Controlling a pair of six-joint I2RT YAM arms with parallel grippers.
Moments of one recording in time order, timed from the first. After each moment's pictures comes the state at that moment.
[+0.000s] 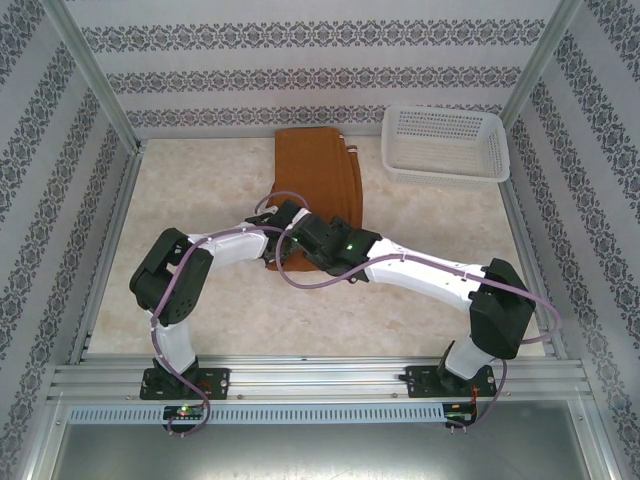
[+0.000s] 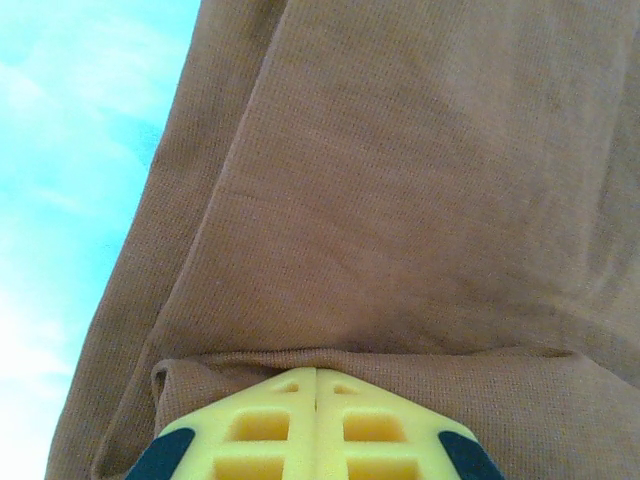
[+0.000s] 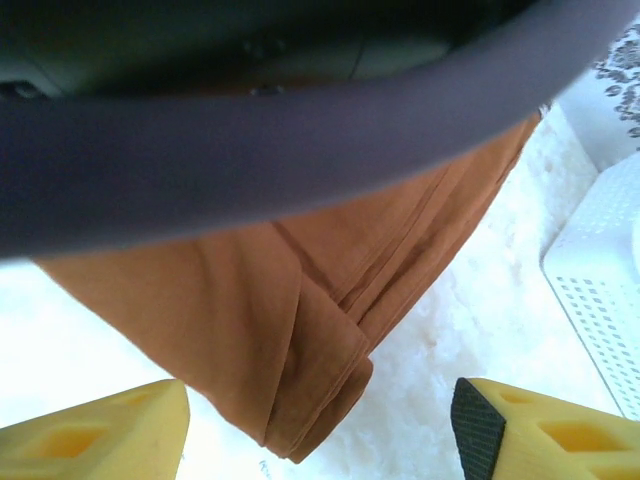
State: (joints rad) left arm -0.57 1.85 1.13 -0.42 -0.23 -0.97; right arm 0.98 1.61 1.24 -0.63 0.55 -0.07
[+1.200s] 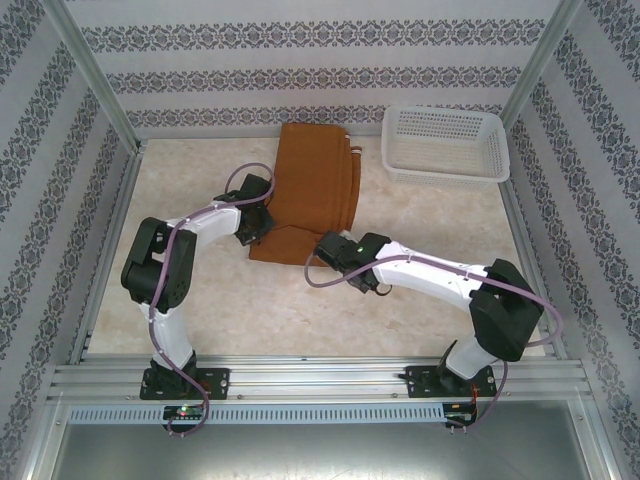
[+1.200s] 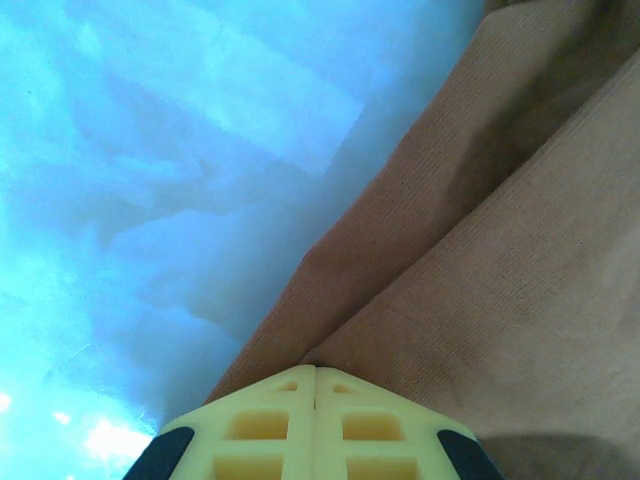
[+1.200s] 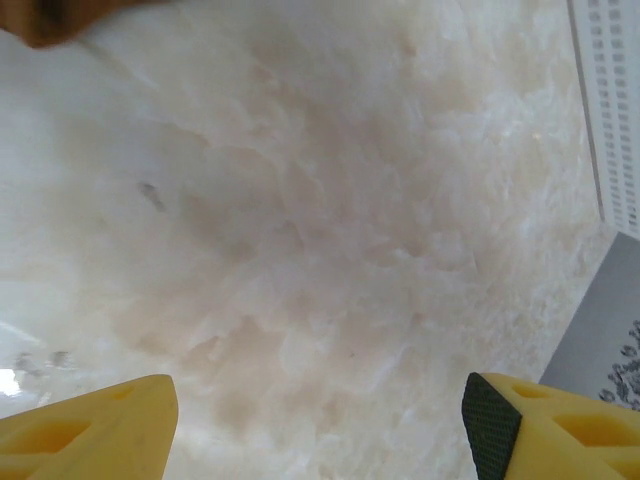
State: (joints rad) left arm -0.32 1.89 1.22 -0.48 -0.07 -0.87; right arm 0.91 1.57 1.11 -0.99 0.61 0.07
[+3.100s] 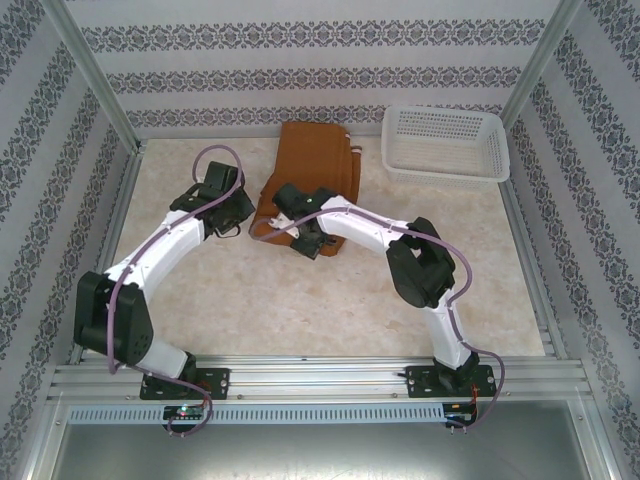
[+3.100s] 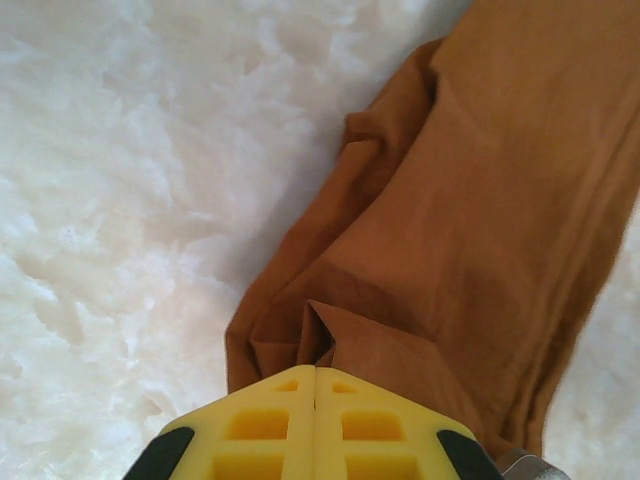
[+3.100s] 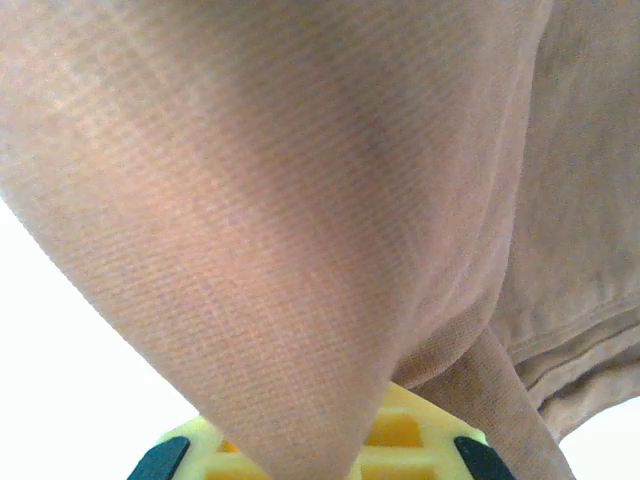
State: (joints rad) left arm -0.27 1.47 1.16 -0.58 -0.06 -0.85; right arm 0.80 2.14 1.81 -1.02 0.09 -0.25
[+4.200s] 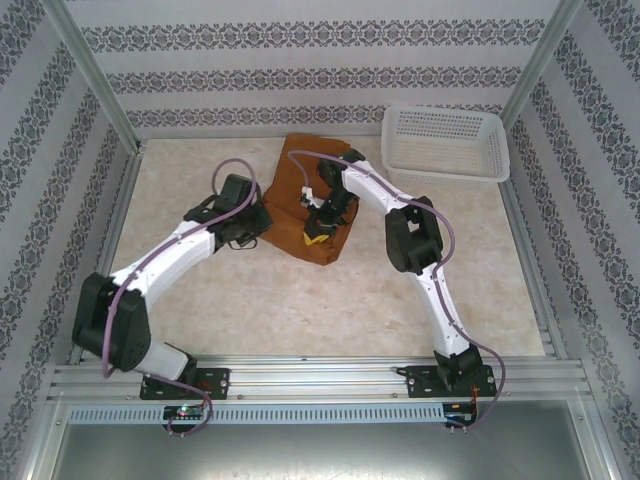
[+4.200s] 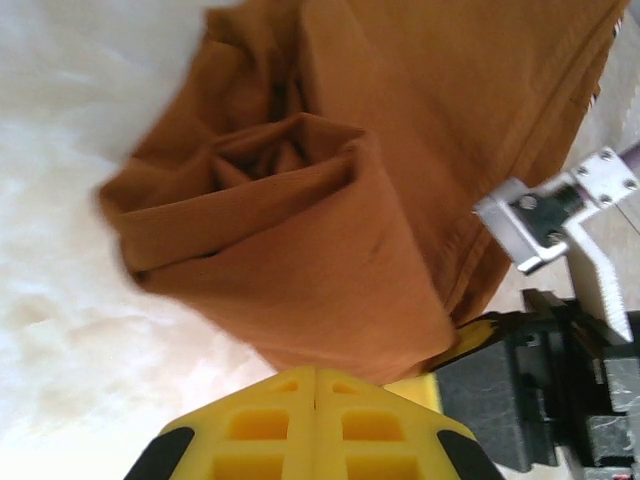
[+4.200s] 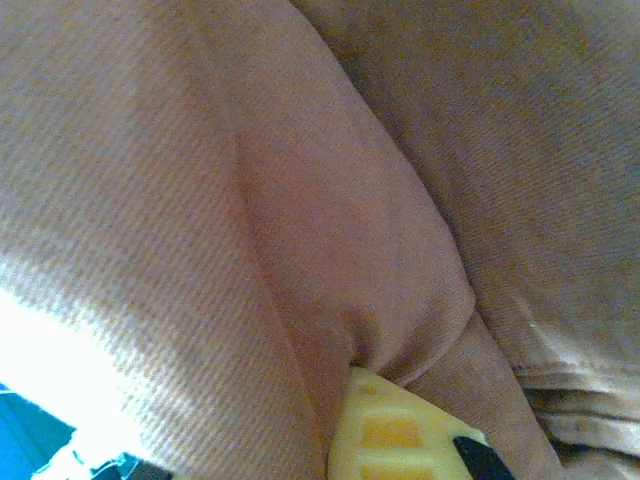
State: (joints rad) left arm -0.40 1.51 1.11 -0.50 0.04 -0.94; right arm 0.48 2.50 2.22 -1.41 -0.74 -0.02
